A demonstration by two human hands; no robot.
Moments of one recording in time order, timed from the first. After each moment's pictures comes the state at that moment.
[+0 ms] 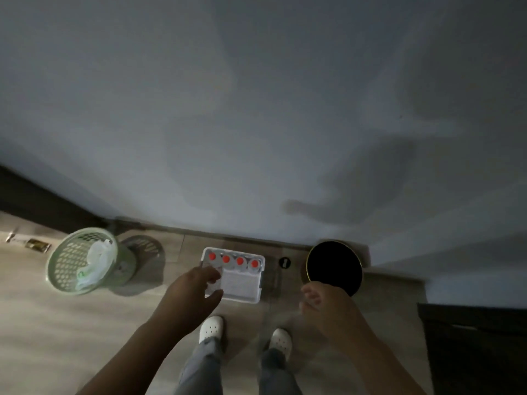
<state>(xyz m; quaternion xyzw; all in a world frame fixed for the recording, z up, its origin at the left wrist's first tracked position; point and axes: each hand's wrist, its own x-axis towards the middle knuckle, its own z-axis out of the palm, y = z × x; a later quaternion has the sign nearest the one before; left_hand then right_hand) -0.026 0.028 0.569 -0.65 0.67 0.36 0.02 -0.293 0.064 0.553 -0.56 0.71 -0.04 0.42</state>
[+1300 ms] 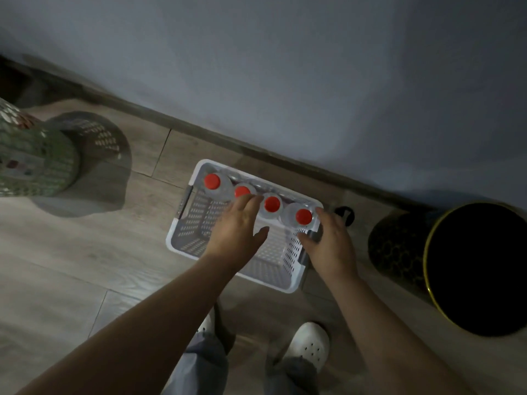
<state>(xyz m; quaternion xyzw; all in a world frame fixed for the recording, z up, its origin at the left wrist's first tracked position) -0.026 -0.049 -0.001 -0.68 0.66 0.32 -0.08 -0.210 -0.048 -0.011 -0.58 0.73 -0.05 0.36</state>
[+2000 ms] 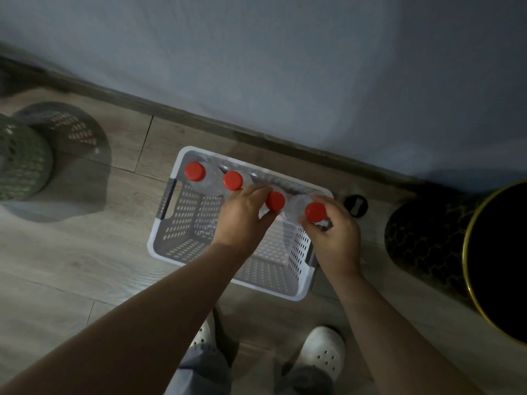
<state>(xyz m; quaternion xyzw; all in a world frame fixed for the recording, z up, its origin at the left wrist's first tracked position) -0.040 -0.067 -0.077 -0.66 0.67 0.30 -0.15 -0.211 -0.046 -0.077 -0.58 0.69 -0.27 0.34</state>
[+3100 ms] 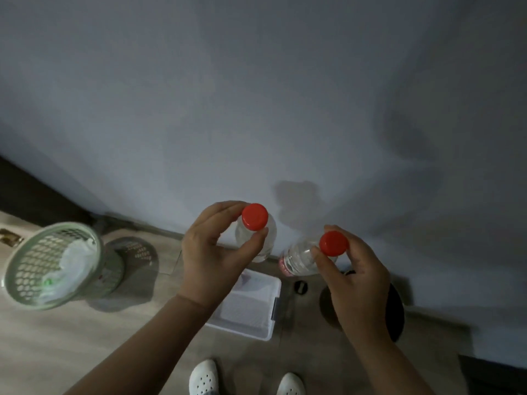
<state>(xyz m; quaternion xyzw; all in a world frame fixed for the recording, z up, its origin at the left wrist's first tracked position) -0.014 -0.083 0.467 -0.56 0.63 0.24 -0.47 -0.210 -0.052 0.452 -0.57 0.65 -0.44 0.25</state>
